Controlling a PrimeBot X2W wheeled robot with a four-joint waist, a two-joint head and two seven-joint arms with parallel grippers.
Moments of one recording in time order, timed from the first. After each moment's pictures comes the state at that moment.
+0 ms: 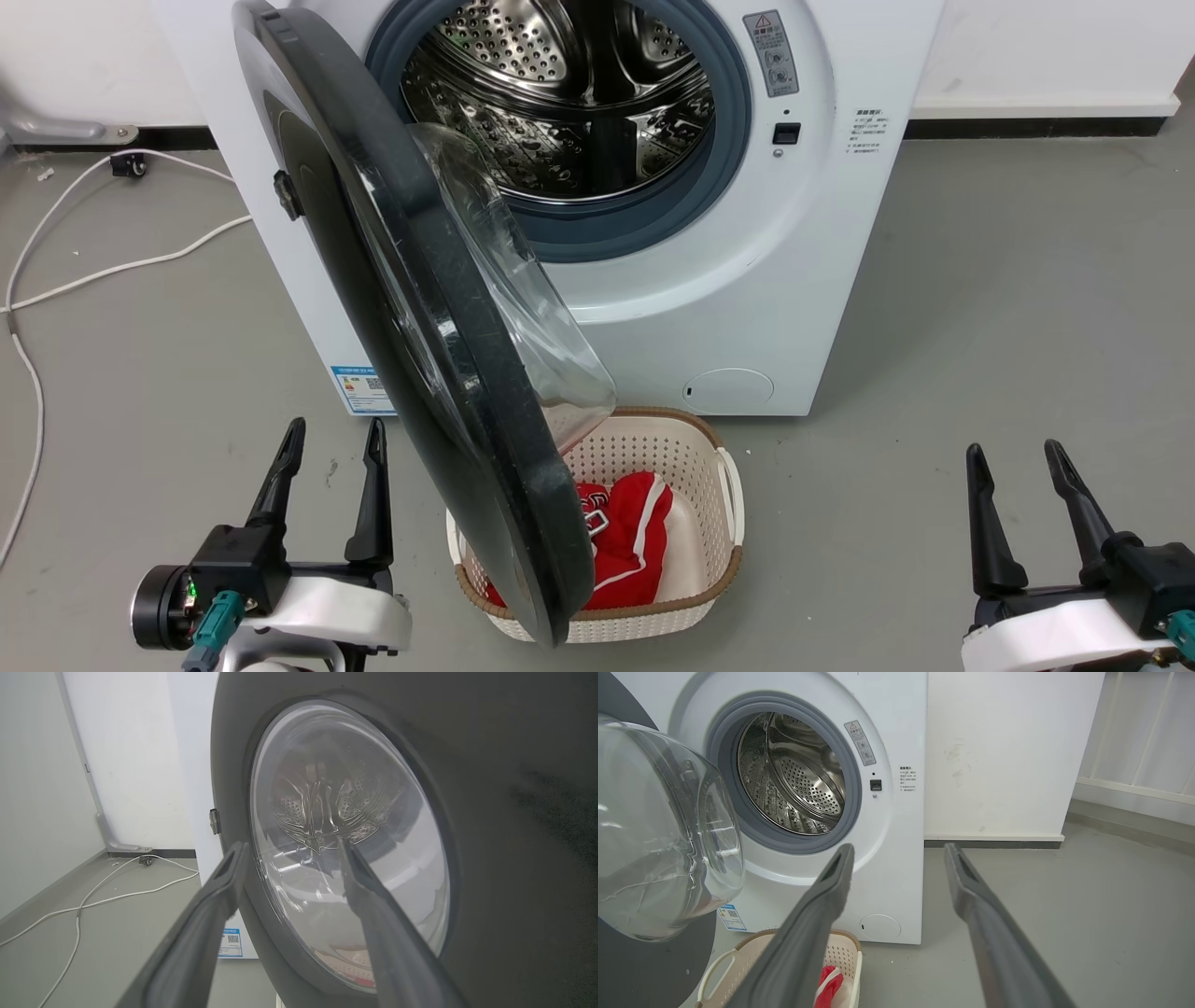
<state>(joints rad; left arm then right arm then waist) -0.04 0.05 0.04 0.09 -0.08 -0.11 -0.26 0.06 -0.05 -0.08 0.04 0.07 0.13 -0.24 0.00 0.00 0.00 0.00</state>
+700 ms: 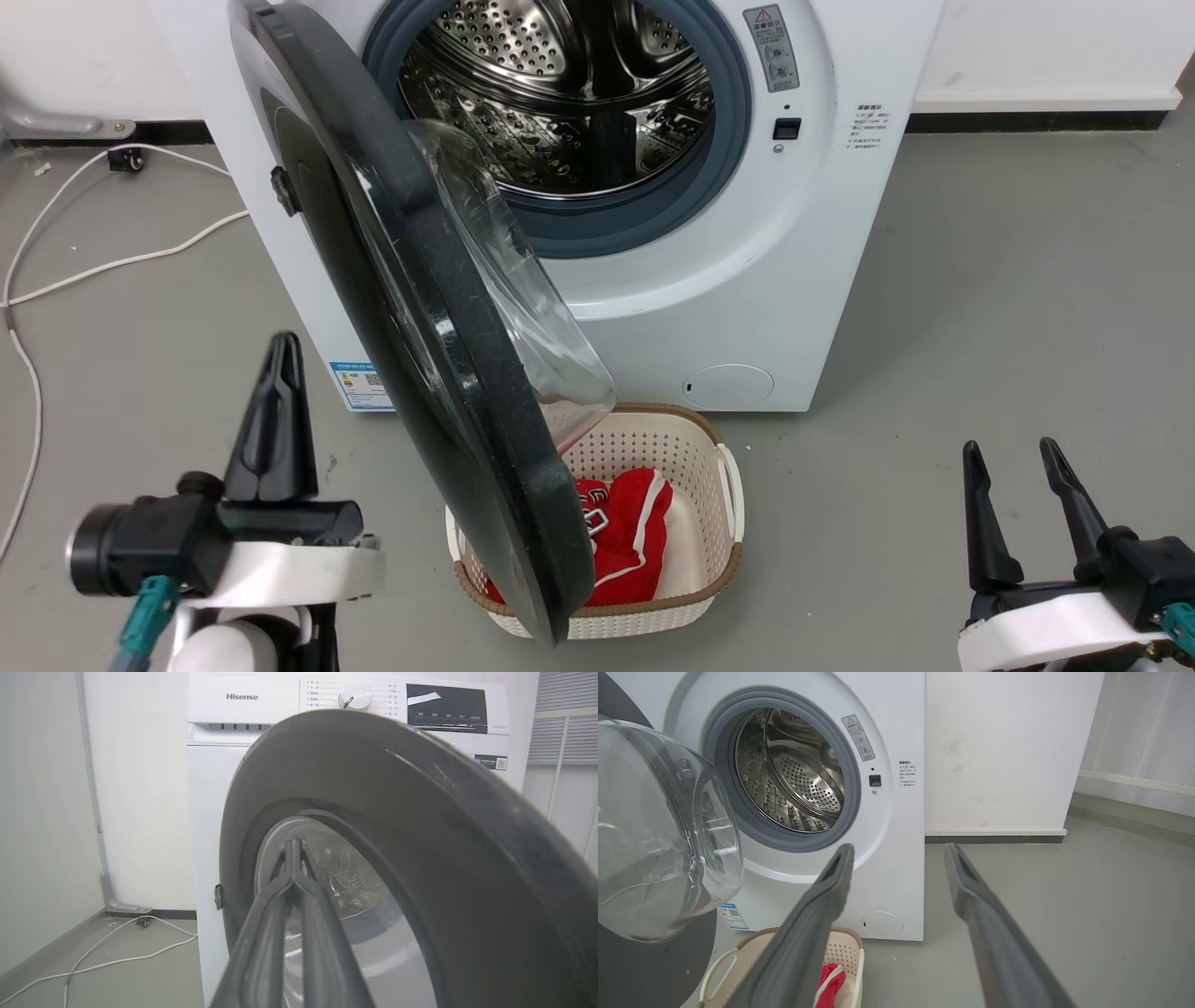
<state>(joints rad) -0.07 0.05 0.06 -0.09 -0.10 -0.10 -0.26 0.04 -0.05 -0.08 0.07 0.08 0.13 -0.25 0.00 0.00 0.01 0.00</state>
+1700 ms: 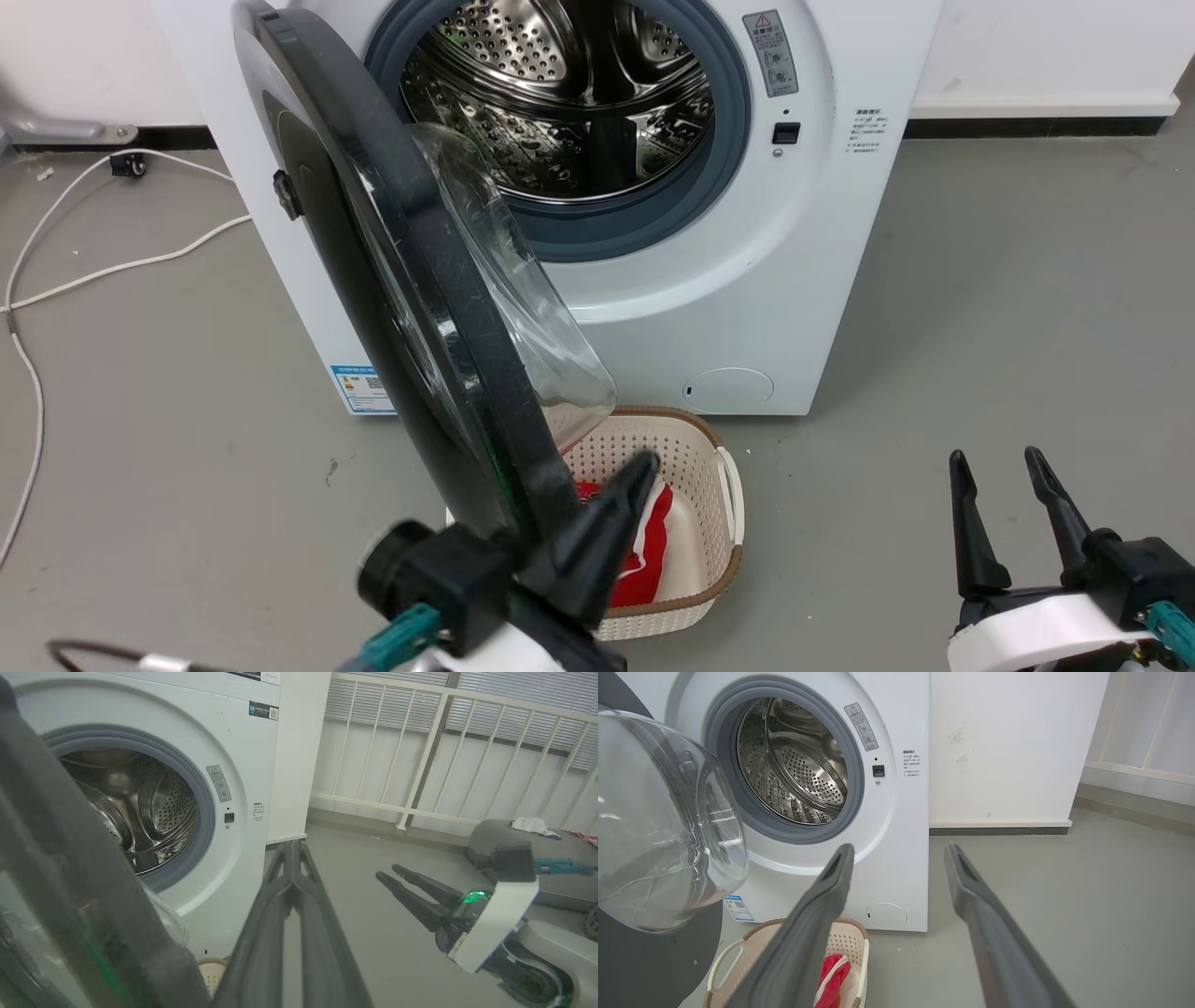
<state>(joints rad) 0.01 0.12 -0.44 -0.40 -0.32 -0.13 0.09 0.04 -0.05 -0.06 0.09 0.09 0.13 -0.23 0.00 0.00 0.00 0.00</state>
